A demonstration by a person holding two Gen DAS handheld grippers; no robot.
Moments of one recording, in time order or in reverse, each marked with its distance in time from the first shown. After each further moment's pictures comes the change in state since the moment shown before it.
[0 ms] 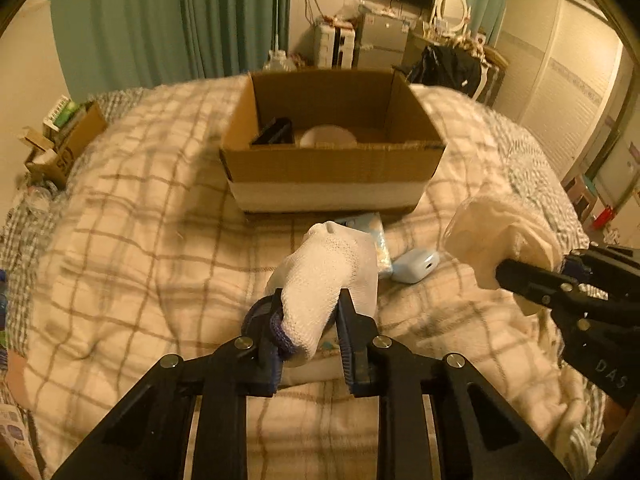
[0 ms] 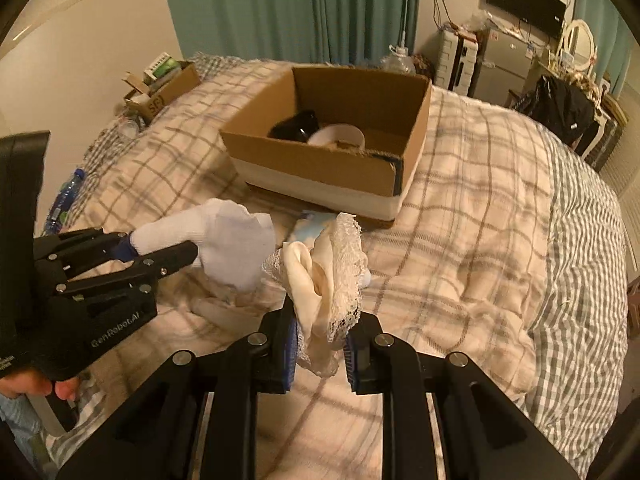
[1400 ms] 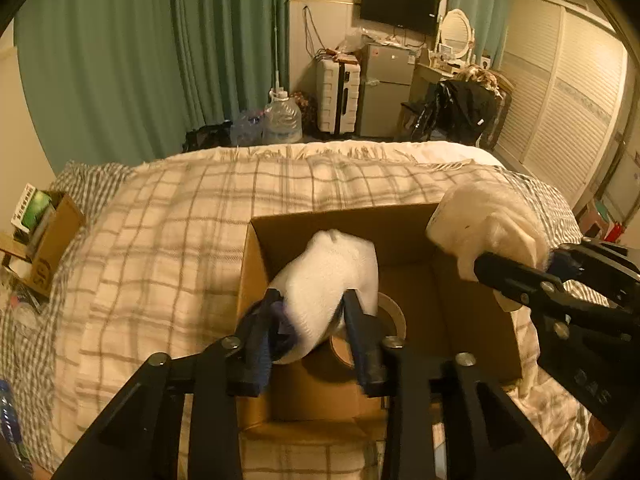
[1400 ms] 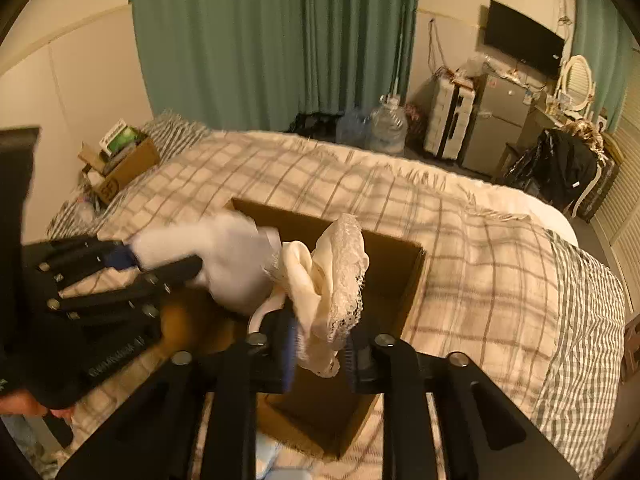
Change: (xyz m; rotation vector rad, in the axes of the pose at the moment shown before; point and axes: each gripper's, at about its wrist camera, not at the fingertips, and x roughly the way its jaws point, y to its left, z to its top) left arm 0.091 0.026 0.182 0.025 -0.106 0.009; right arm 0.077 -0.051 0.188 -0.009 -0.162 -0.042
